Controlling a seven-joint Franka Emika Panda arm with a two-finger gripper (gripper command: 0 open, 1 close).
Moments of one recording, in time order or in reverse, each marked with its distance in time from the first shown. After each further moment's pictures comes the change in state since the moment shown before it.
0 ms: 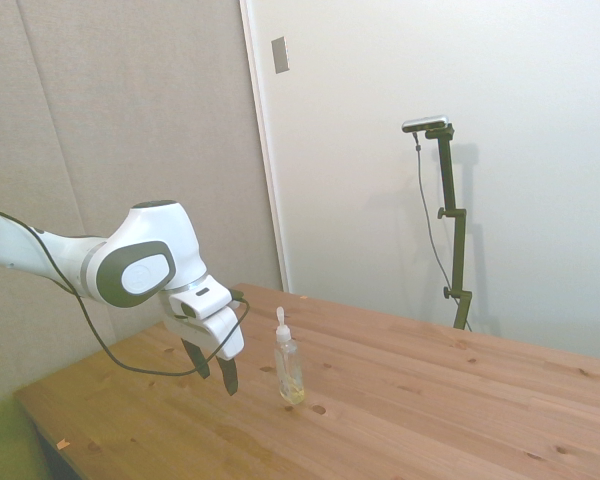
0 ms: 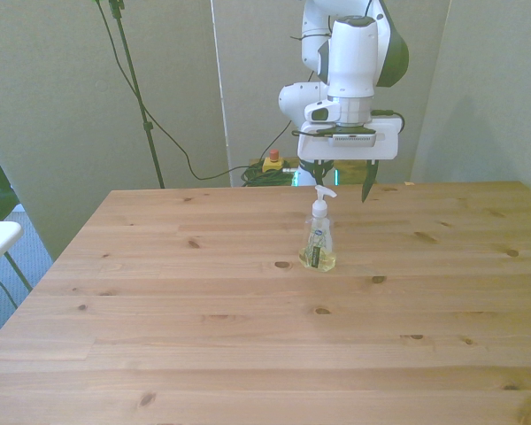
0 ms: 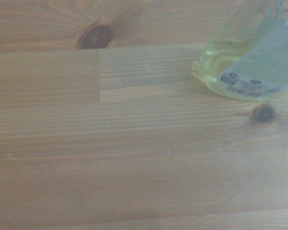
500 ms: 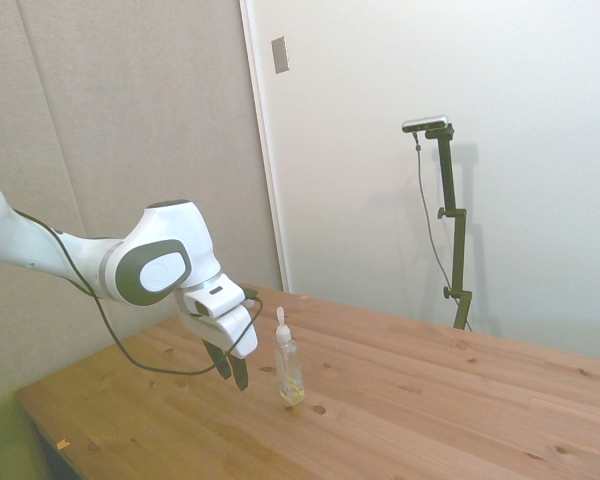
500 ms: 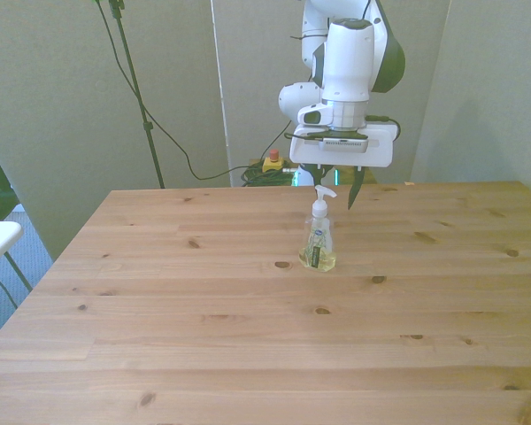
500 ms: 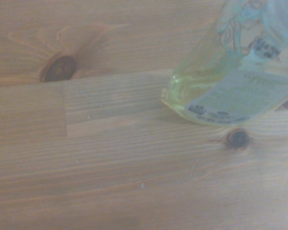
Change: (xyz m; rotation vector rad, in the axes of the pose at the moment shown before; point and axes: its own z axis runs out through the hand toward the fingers) arm 0.025 -0.007 0.008 -0.013 0.022 0.059
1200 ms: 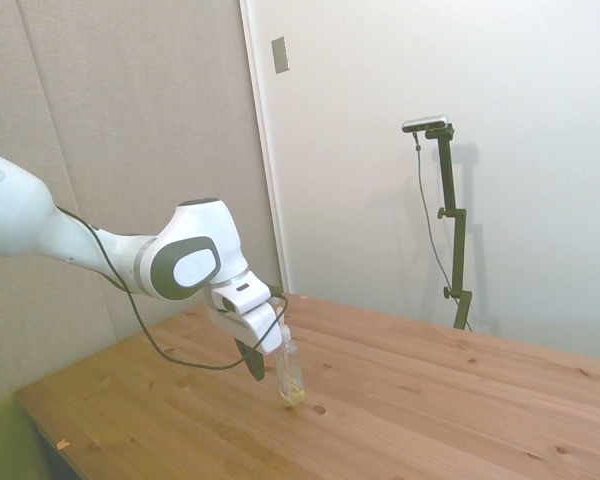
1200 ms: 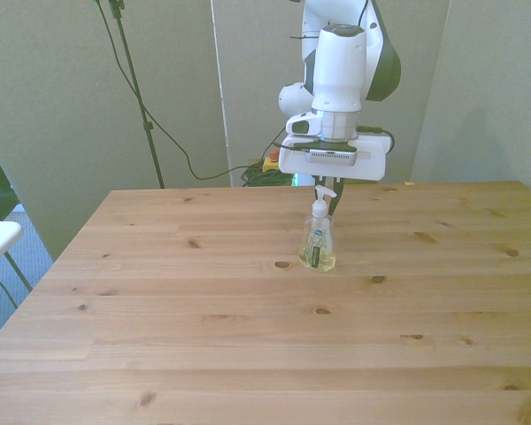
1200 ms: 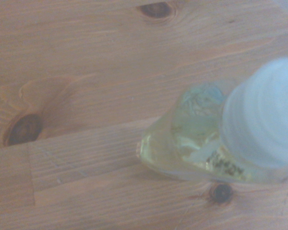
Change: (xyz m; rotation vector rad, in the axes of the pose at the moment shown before) arm 0.041 -0.021 0.015 -0.011 -0.001 0.068
